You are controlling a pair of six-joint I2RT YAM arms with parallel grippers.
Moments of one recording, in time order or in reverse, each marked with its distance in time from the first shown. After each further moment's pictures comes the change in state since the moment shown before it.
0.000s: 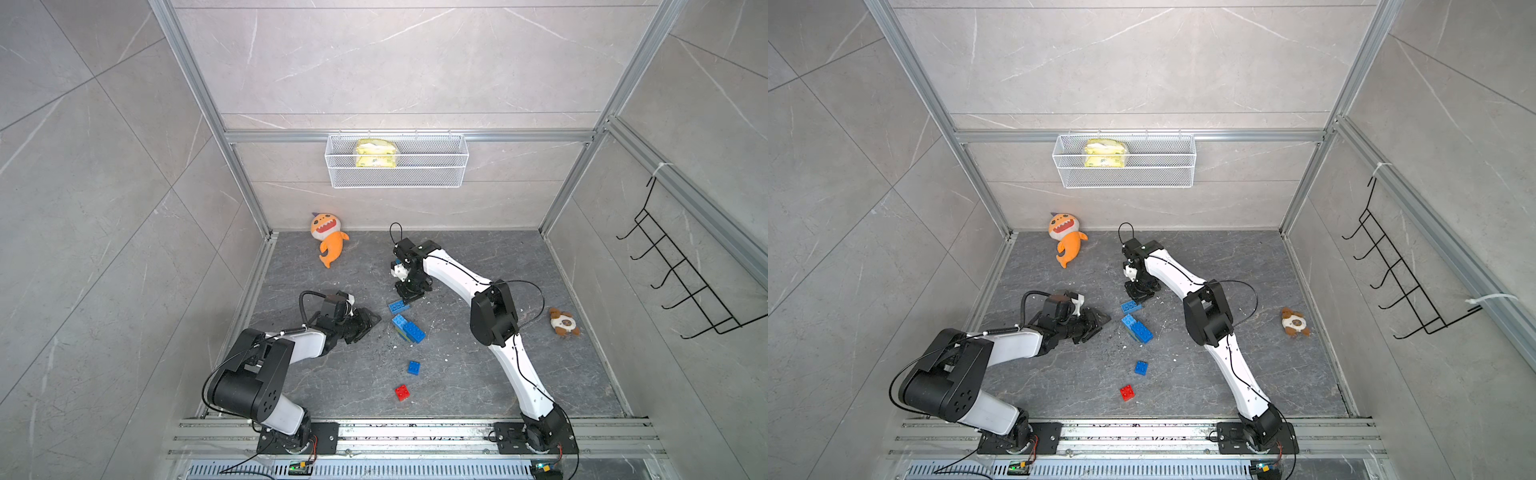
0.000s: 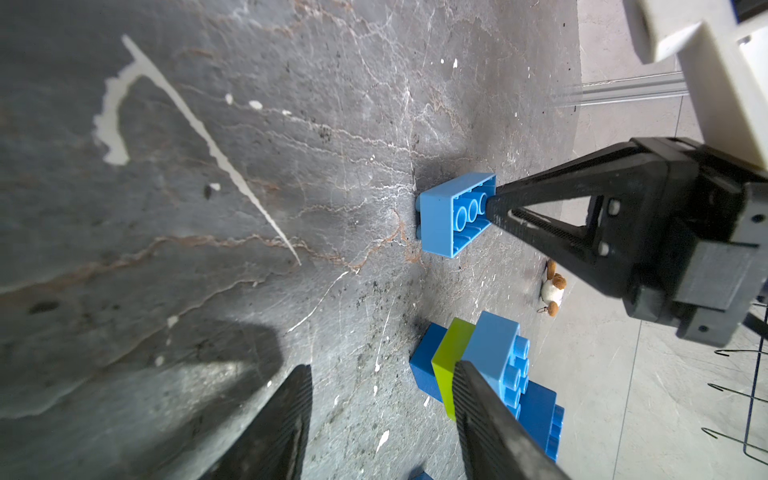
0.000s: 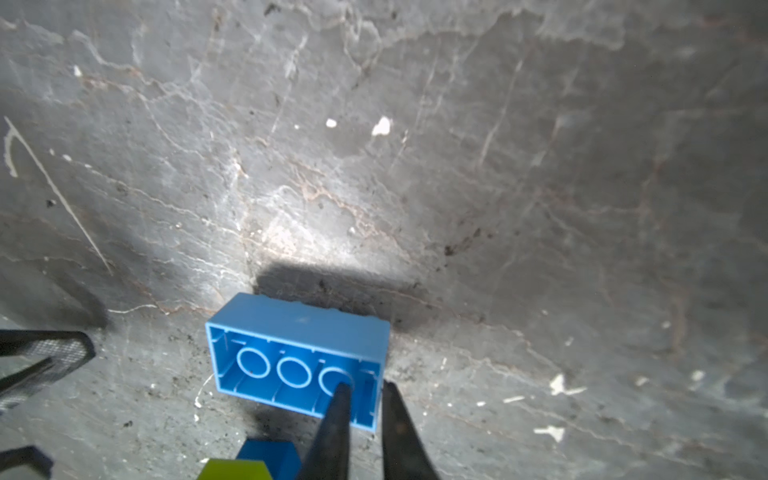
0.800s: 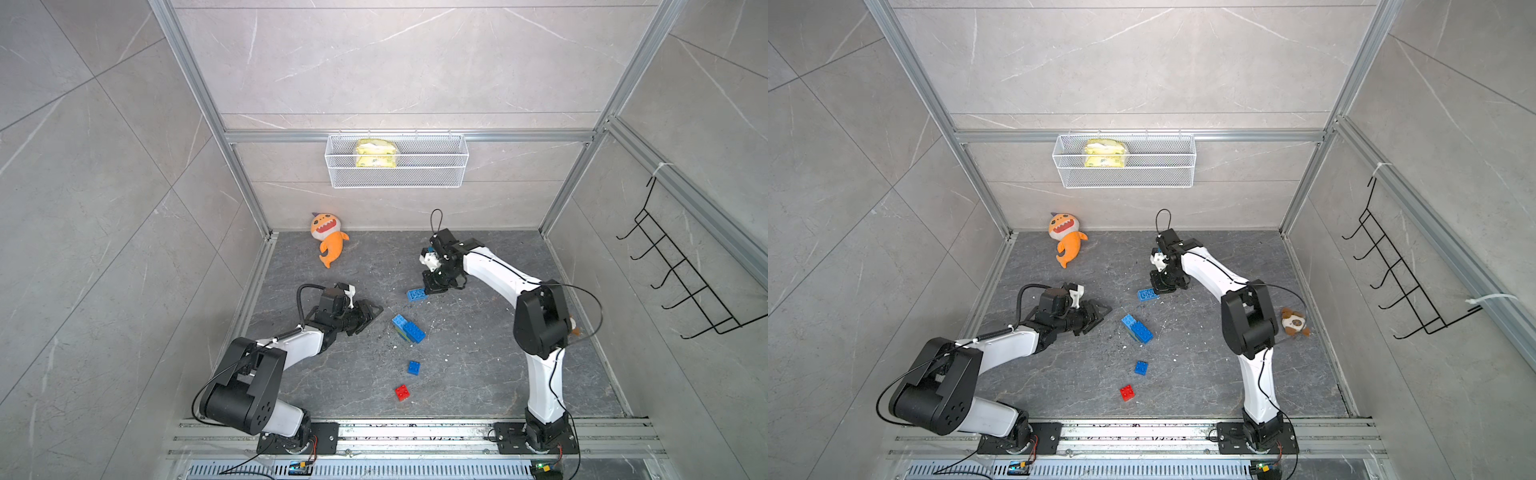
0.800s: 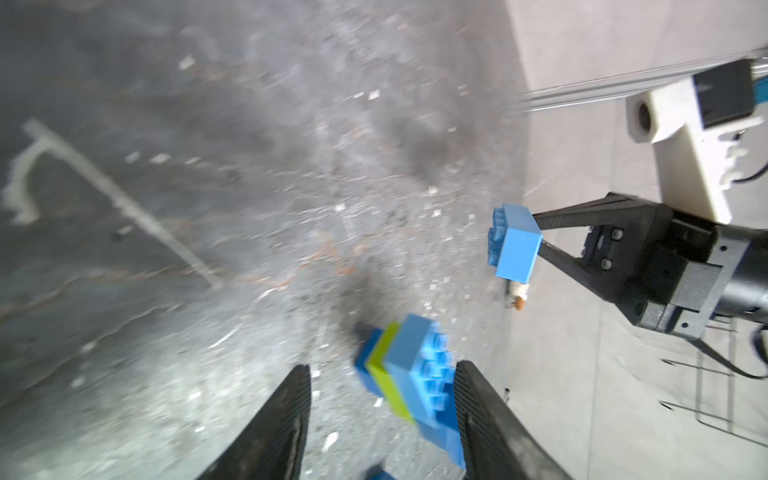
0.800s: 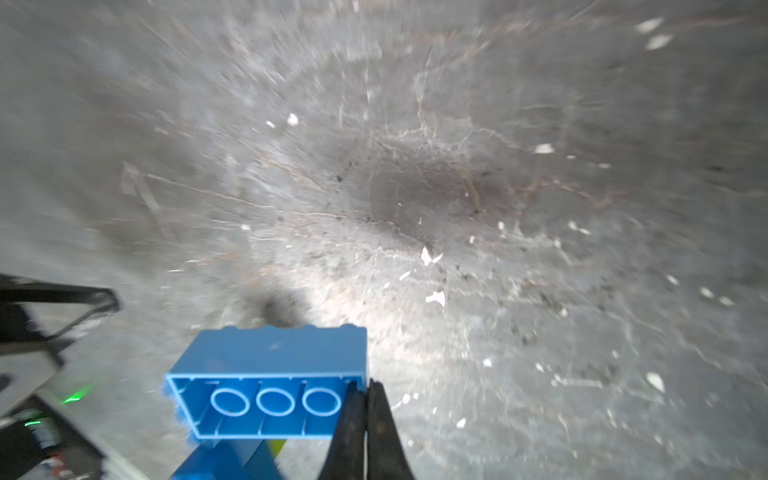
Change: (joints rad) left arm -0.011 -0.091 0.072 -0.016 0.031 -0.008; right arm -0.172 -0.469 -0.542 0.298 -0.158 0.097
